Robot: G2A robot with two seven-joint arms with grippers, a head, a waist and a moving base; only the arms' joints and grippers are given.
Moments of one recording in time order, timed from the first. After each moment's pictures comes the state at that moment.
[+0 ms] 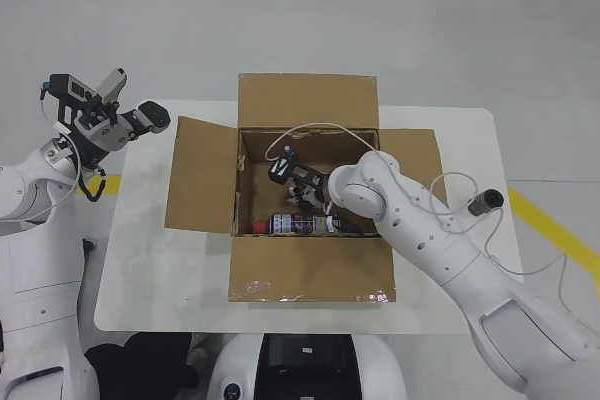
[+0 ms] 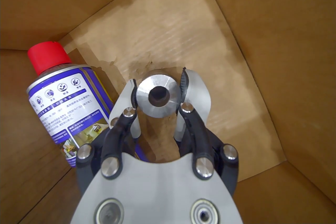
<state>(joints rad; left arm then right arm) 0.93 -1.11 -1.75 -1.41 -0.47 -0.02 -1.03 -0.48 -1.38 0.62 -1.13 -0.87 -0.39 0.87</state>
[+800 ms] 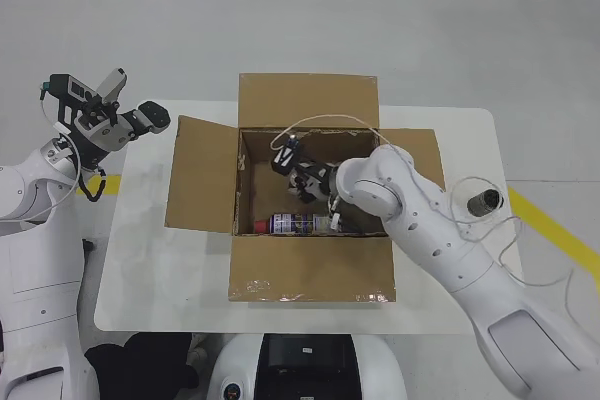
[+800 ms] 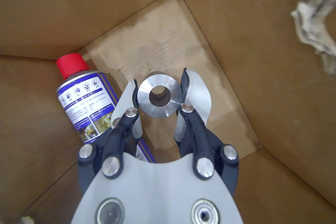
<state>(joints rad) 0.93 -1.11 -1.75 -1.41 -0.47 -0.02 -1.03 -0.55 -1.34 0.75 -1.33 -0.91 -0.39 0.93</state>
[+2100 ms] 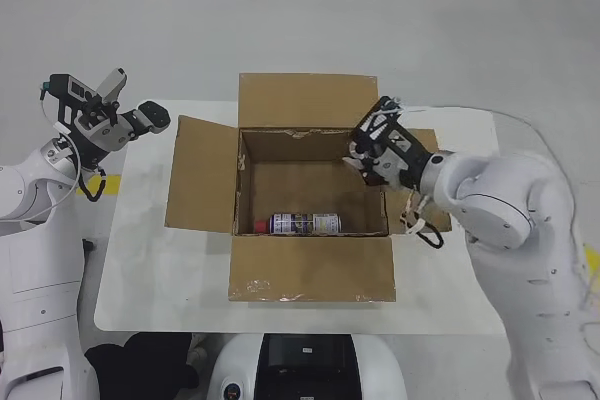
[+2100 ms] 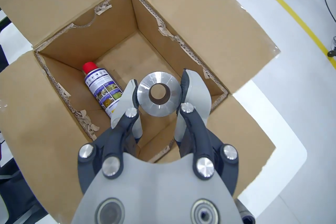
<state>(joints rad) 0.93 -1.11 -1.75 -1.41 -0.47 -0.02 -1.03 -0.85 -1.21 1.28 -1.96 -0.88 -0.35 1.19</state>
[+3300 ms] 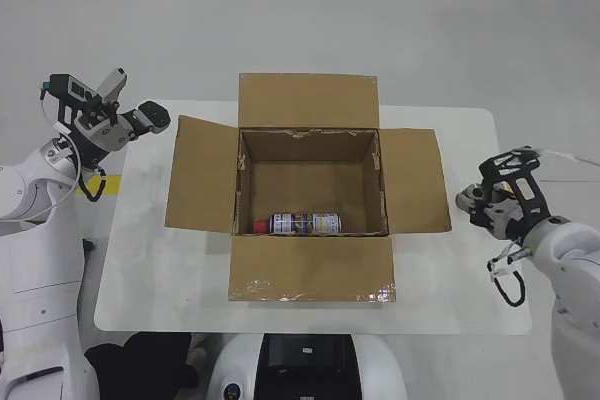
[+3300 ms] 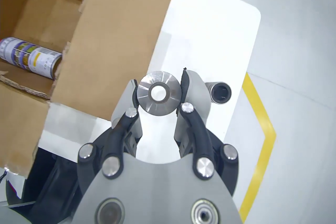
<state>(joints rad) 0.93 -1.11 -1.75 -1.41 -0.47 -0.02 -1.03 -1.34 -1.12 1.76 -2.21 -0.99 -0.18 1.27</state>
